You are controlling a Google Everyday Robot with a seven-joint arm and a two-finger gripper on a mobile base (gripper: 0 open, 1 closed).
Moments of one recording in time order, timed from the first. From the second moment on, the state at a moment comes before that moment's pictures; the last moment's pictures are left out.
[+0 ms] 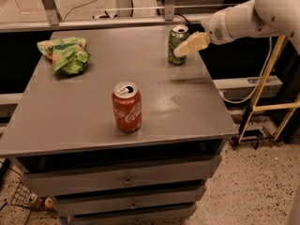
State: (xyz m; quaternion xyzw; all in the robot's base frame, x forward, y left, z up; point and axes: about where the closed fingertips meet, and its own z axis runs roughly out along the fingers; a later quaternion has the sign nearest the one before) arm 0.741 -0.139 0.920 -0.43 0.76 0.15 0.47
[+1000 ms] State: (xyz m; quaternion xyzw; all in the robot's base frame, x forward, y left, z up) arm 0.759 -0.091 0.901 -0.45 0.75 0.18 0.45
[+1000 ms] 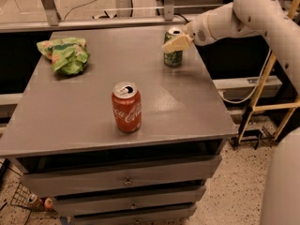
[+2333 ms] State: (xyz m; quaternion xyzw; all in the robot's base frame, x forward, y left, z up) arm 0.693 -0.087 0.949 -0.53 0.68 0.20 0.46
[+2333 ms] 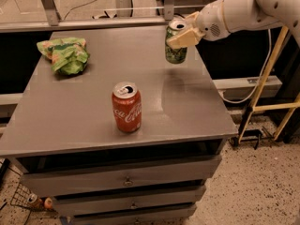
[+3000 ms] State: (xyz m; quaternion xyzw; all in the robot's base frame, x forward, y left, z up) arm 0.657 -0.087 0.945 -0.59 0.66 0.22 0.41
